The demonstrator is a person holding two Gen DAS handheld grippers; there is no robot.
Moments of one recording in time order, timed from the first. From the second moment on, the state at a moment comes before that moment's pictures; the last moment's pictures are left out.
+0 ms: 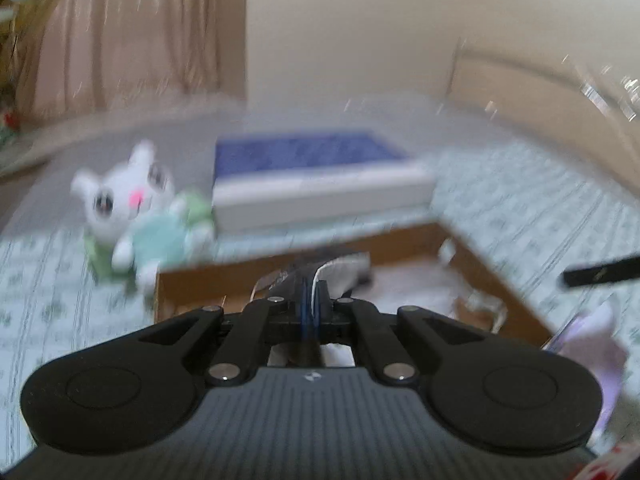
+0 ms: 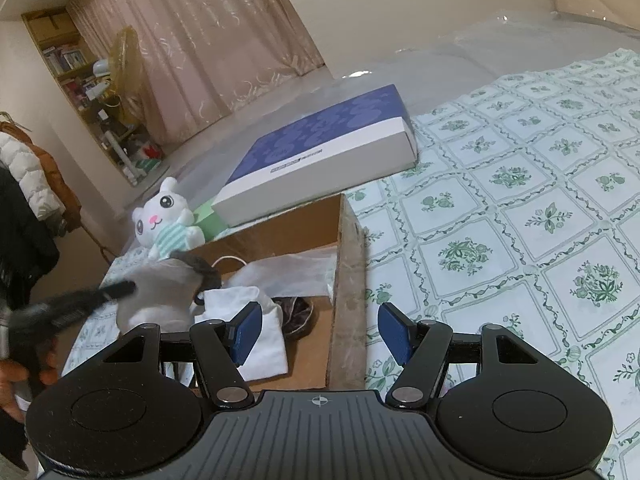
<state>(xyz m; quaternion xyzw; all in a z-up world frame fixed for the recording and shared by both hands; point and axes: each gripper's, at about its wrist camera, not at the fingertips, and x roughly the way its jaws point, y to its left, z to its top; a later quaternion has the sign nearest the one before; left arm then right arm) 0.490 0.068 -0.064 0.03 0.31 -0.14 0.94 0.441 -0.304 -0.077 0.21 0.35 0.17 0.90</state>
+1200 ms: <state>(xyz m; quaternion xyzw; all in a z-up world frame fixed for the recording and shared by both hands) 0.305 0.135 -0.050 0.00 0.36 -0.04 0.93 0.303 -0.258 -0.054 0.13 0.34 0.22 0.90</state>
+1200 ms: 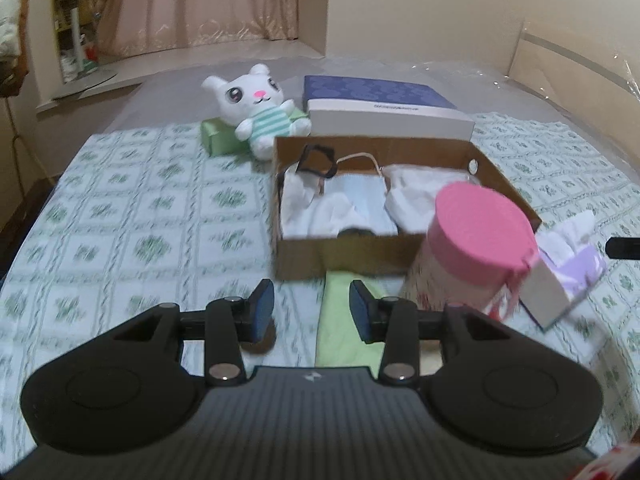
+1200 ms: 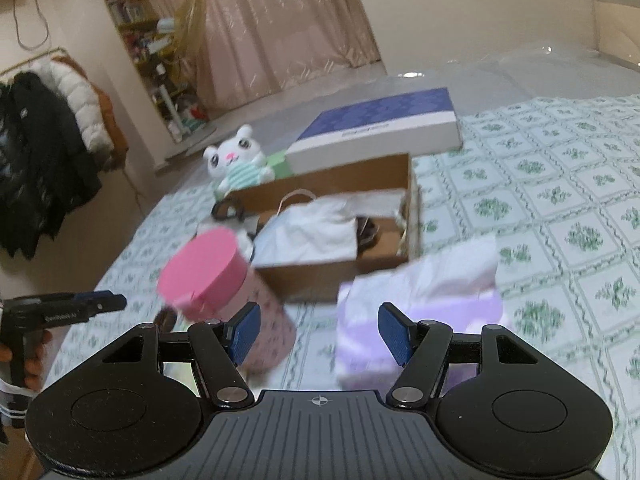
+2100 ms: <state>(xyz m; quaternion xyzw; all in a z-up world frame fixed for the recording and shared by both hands) 0.172 0.134 -0.076 -0.04 0.41 0.03 0.91 0.231 -0.207 -0.114 0.08 0.45 0.26 0.85</state>
